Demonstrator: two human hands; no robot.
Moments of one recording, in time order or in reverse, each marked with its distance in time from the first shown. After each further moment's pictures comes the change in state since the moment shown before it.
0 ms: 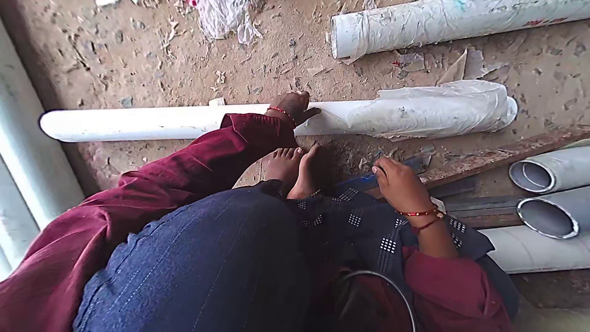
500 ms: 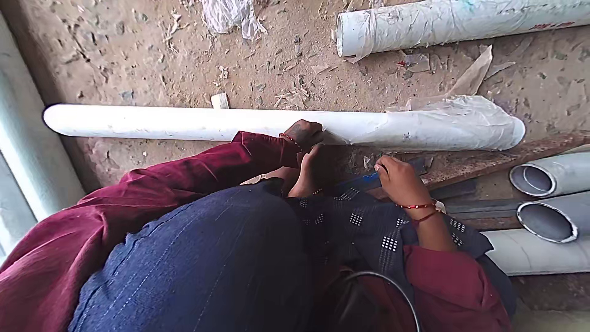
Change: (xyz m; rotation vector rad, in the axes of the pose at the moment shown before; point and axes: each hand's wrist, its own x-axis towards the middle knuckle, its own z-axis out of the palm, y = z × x) left_hand 0.071 -0.054 0.126 -0.429 0.166 0.537; right_hand 0.014 0.004 0.001 -0.004 -0.122 0.110
